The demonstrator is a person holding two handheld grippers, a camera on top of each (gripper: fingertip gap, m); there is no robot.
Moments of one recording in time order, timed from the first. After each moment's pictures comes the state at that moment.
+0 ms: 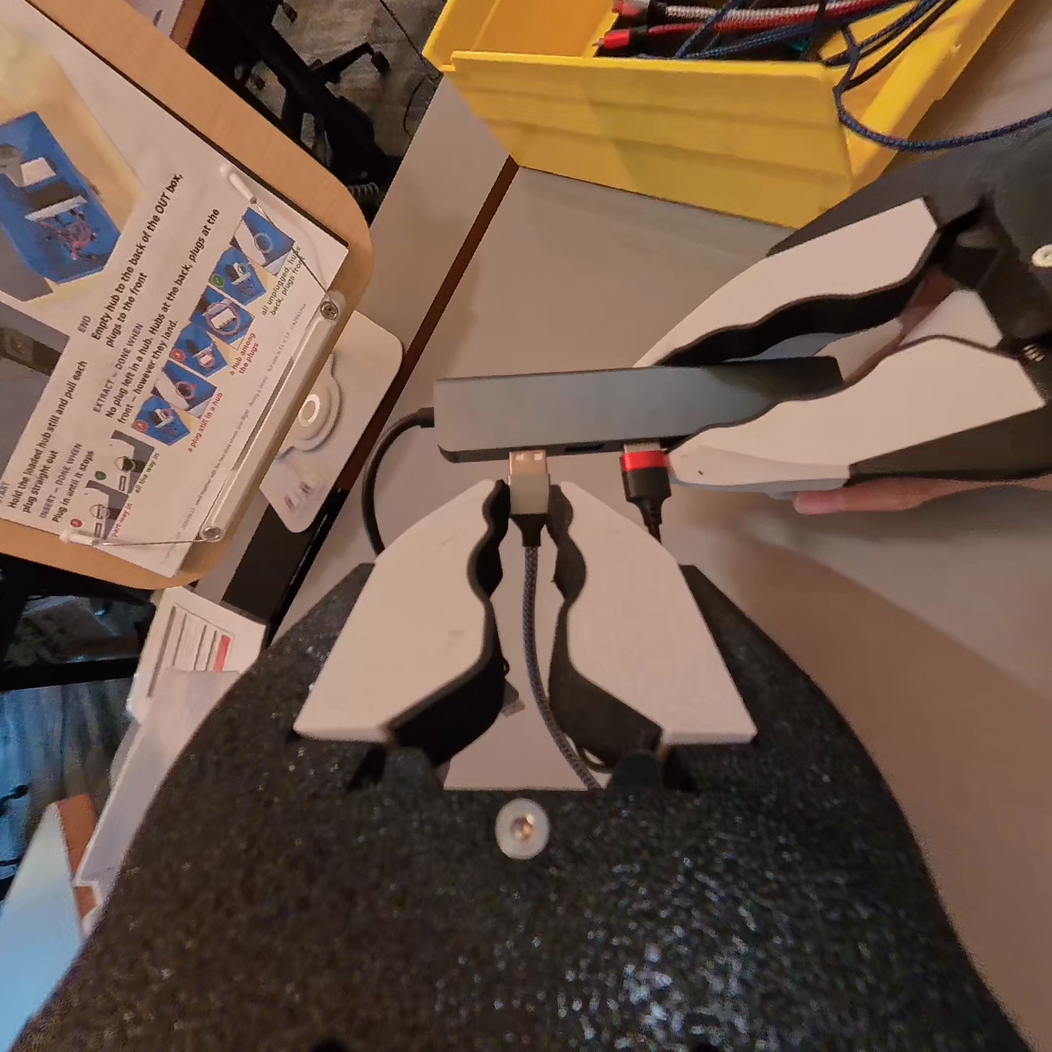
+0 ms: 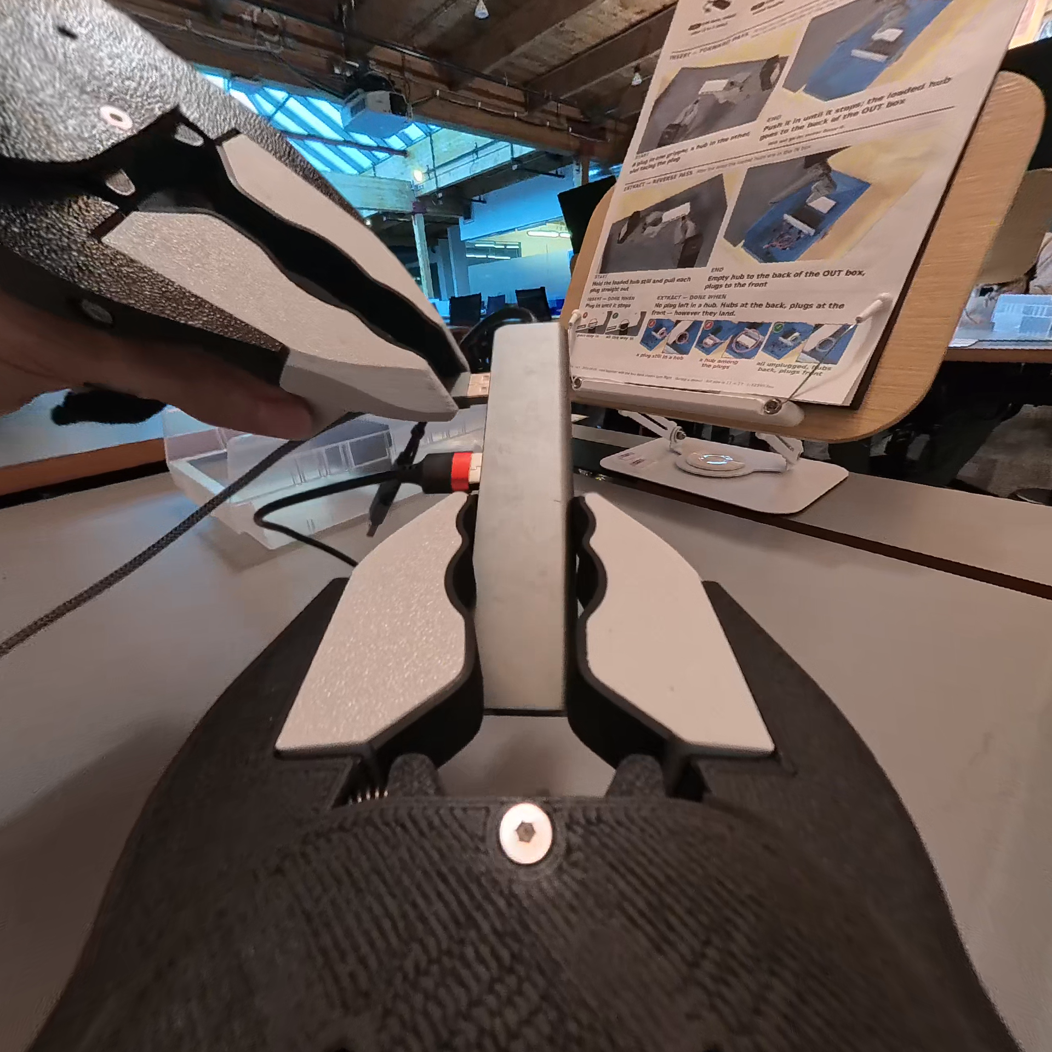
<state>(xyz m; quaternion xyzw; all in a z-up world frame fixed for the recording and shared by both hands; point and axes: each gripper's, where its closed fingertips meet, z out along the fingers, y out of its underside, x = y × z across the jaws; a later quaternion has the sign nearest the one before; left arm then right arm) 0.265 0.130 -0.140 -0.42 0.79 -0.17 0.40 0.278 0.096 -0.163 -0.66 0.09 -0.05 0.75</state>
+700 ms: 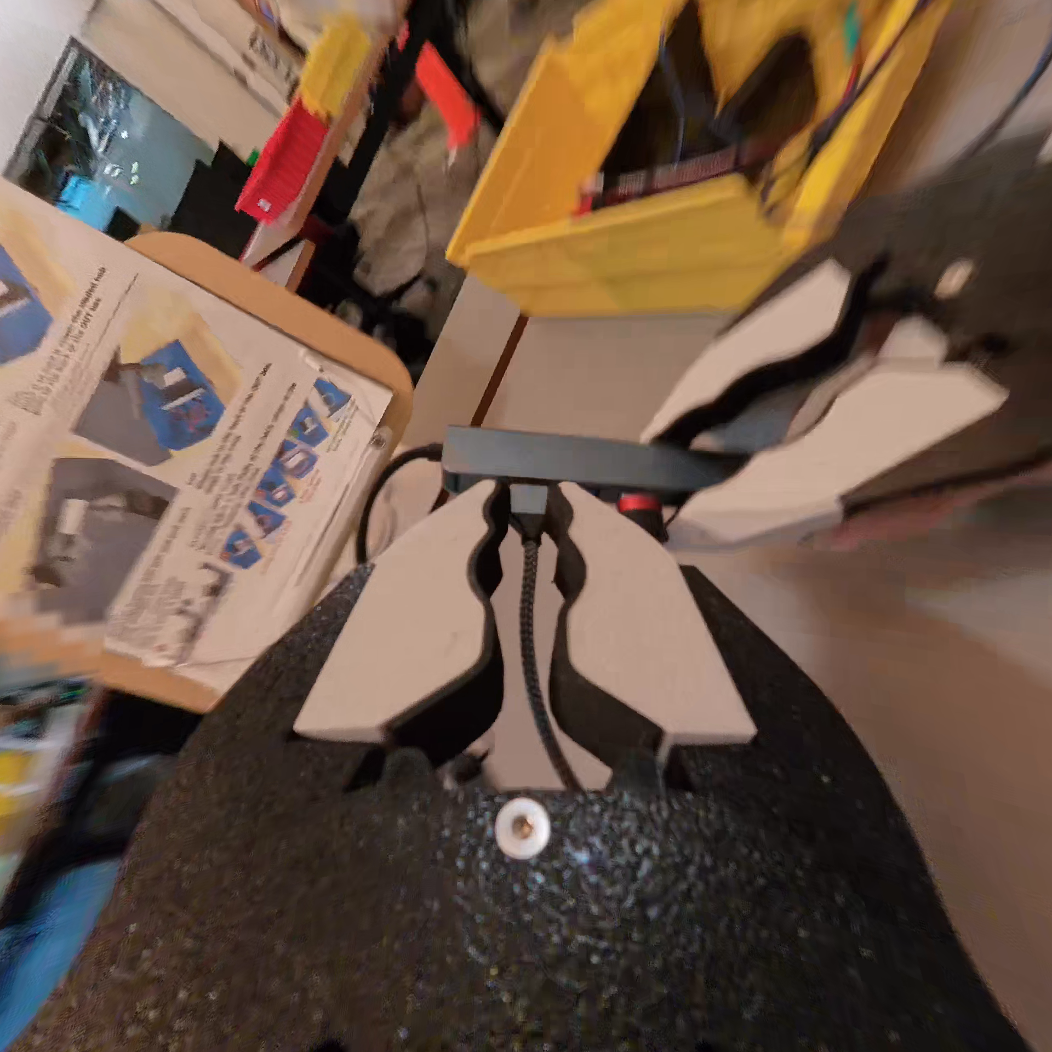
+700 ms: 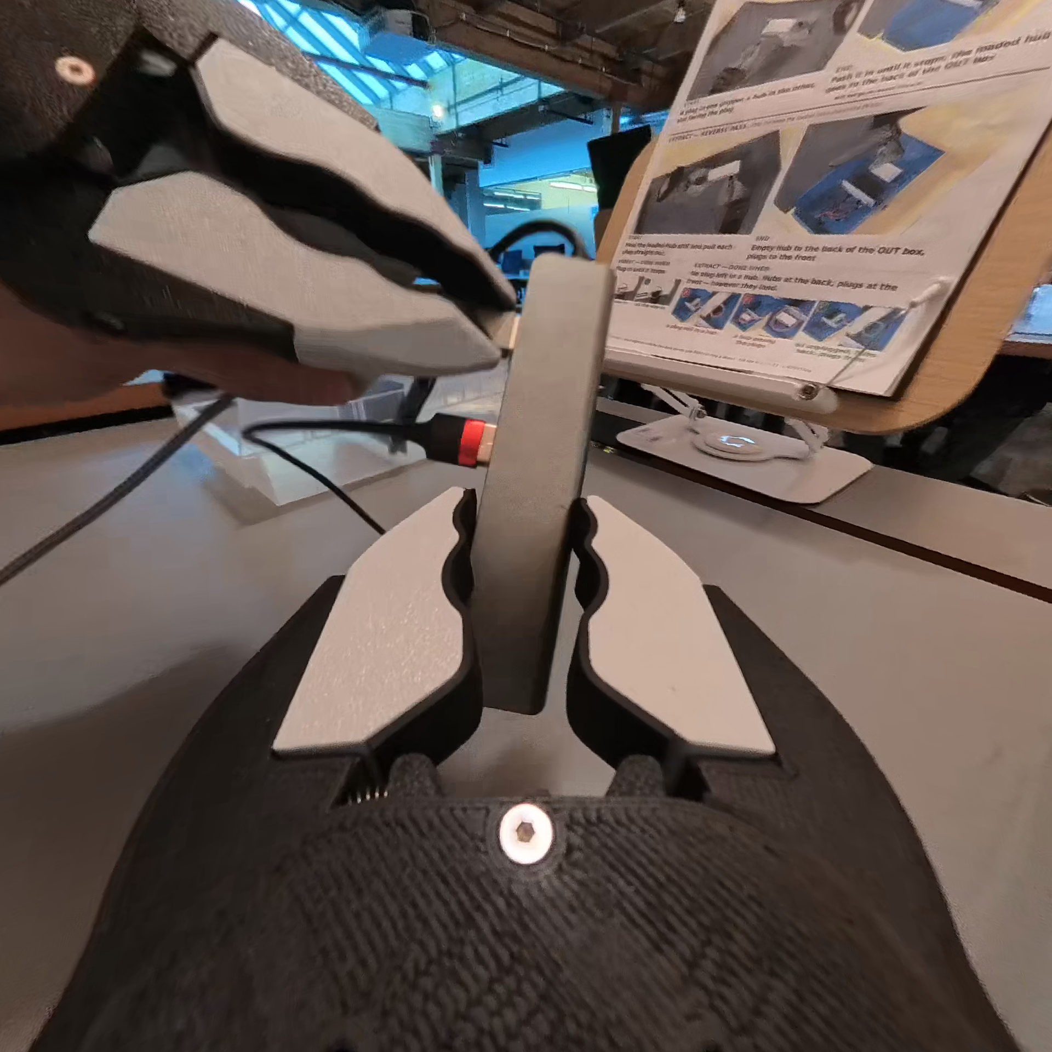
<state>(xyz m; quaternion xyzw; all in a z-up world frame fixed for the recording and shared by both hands) 0.268 0.119 -0.128 -0.30 0.79 -0.21 0.50 0.267 0.102 -0.171 -0.69 0.06 -0.06 0.72</state>
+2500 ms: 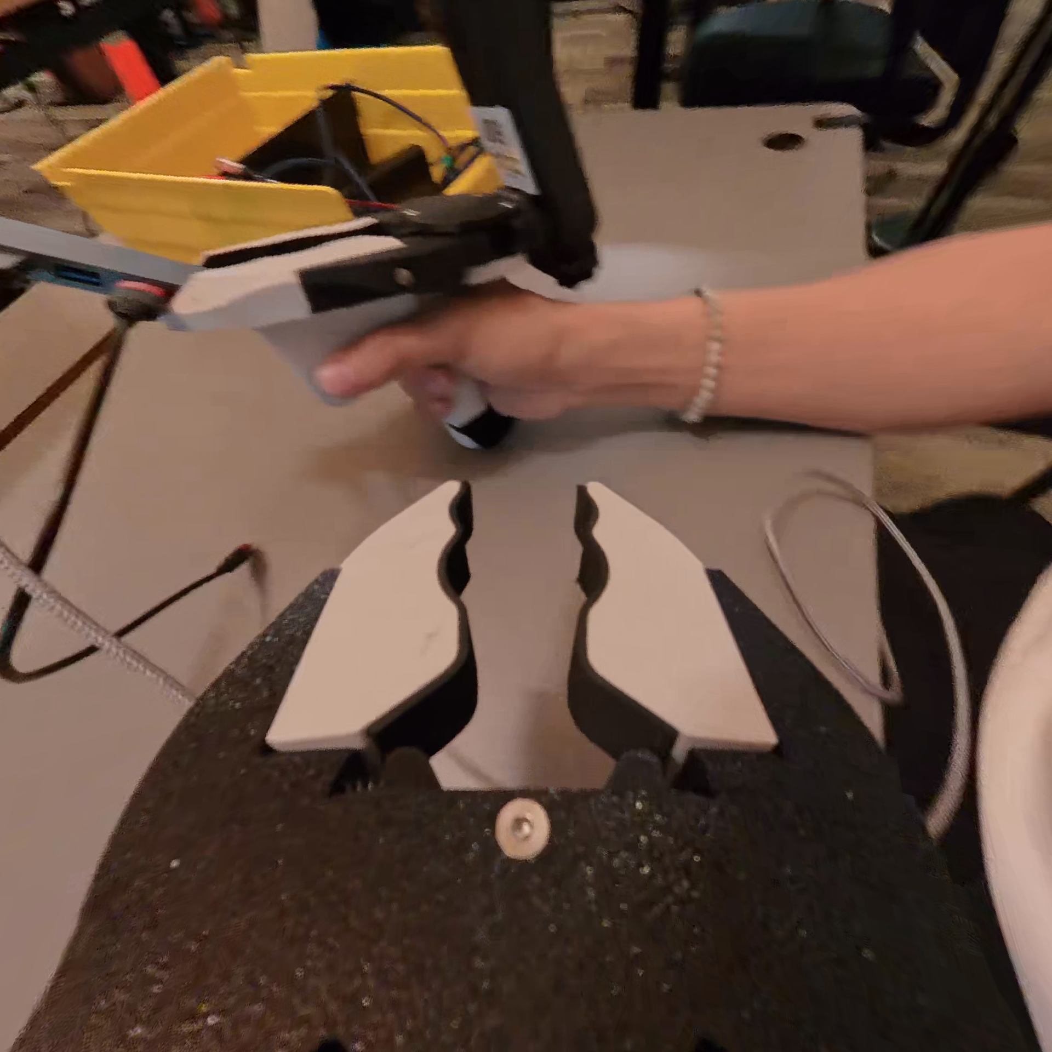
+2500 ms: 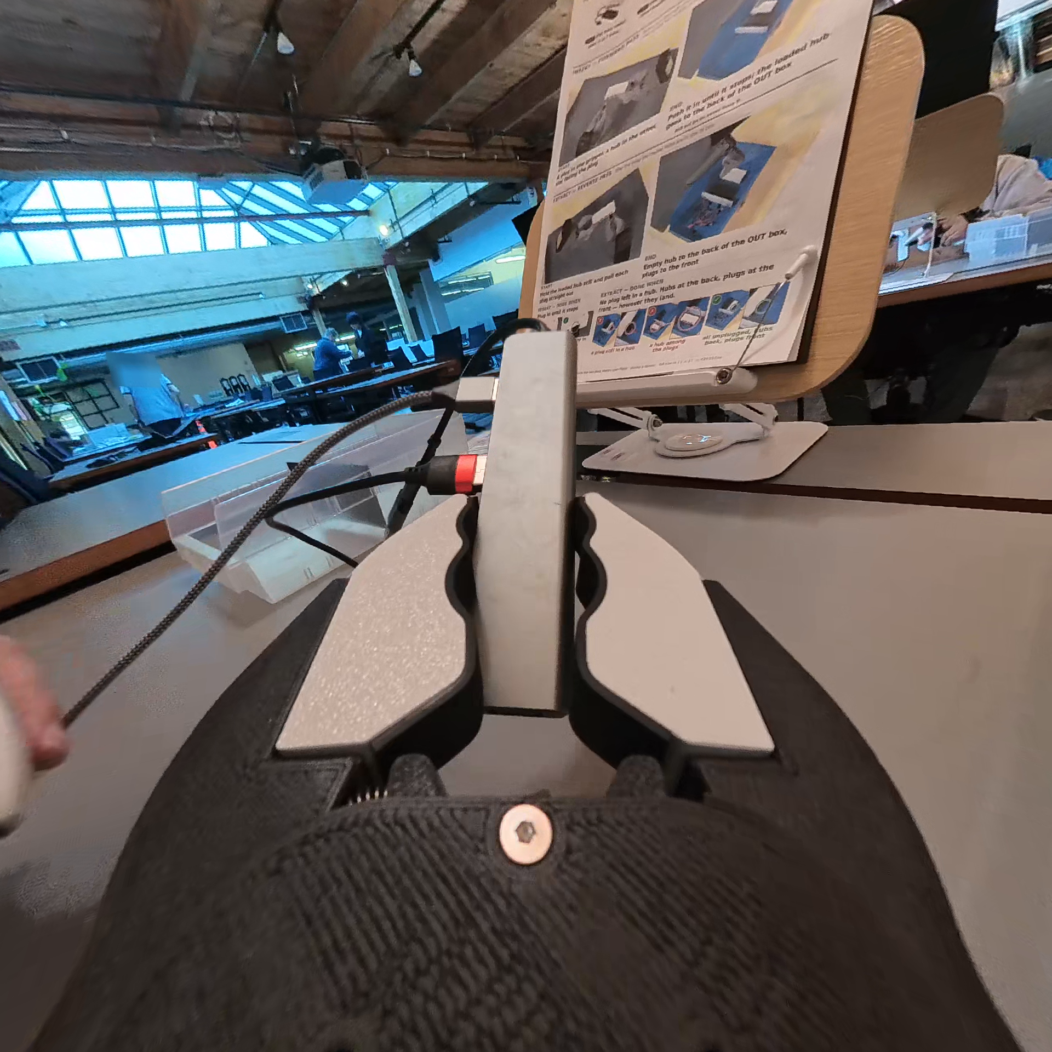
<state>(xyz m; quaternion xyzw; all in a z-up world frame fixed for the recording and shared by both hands) 0.153 0.024 -0.195 -0.34 0.78 -0.45 0.27 0.302 0.084 -0.165 -0.63 0.17 -0.01 0.76</state>
